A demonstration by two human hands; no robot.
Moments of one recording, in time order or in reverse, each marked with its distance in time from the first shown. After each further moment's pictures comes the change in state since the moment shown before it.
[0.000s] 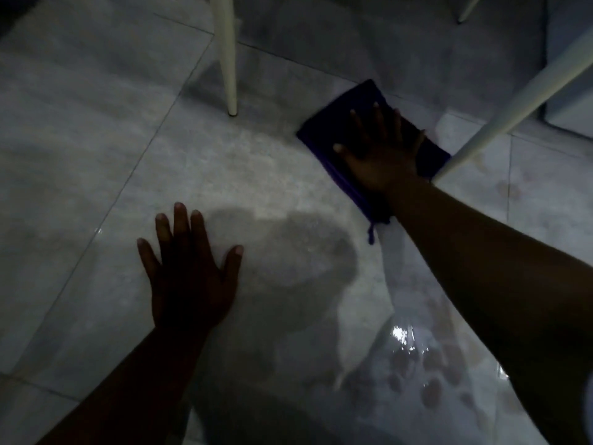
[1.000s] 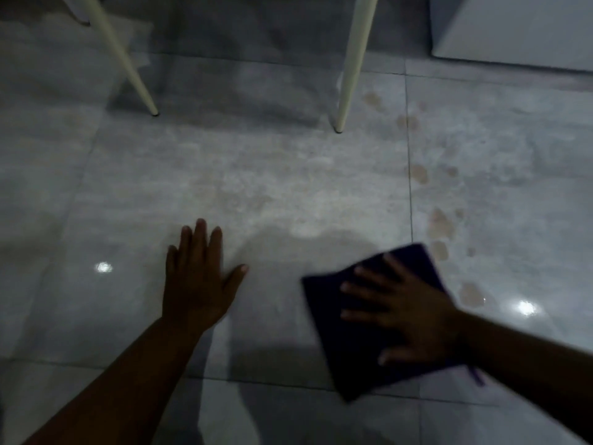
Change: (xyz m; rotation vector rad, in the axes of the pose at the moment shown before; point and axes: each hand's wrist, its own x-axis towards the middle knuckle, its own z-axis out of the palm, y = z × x) left_hand -0.075 0.045 -0.003 -0.014 -0.136 0.369; right_hand -0.350 0.129 0.070 -0.112 -0.009 -0.816
